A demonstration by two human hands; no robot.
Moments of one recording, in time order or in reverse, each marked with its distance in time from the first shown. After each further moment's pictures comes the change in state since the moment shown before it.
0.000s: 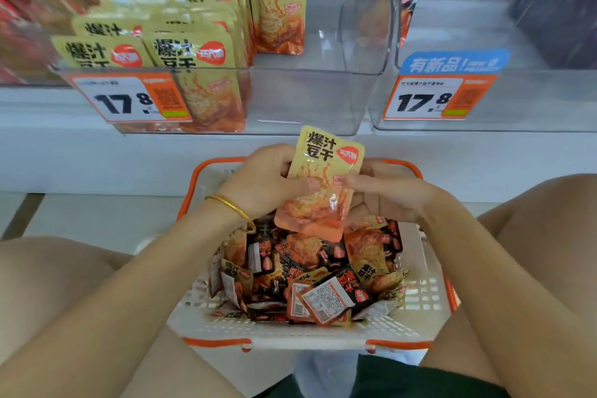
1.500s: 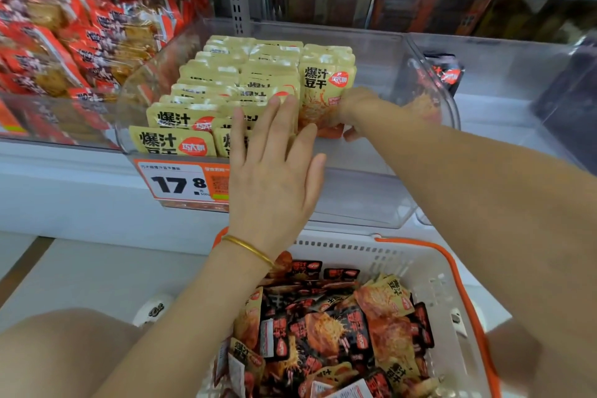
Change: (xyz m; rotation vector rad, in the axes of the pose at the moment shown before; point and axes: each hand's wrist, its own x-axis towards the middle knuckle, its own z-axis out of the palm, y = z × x) left_hand 0.032 0.019 -0.065 1.045 0.891 0.454; right_hand 0.167 -0.191 0.011 -0.864 0.748 0.085
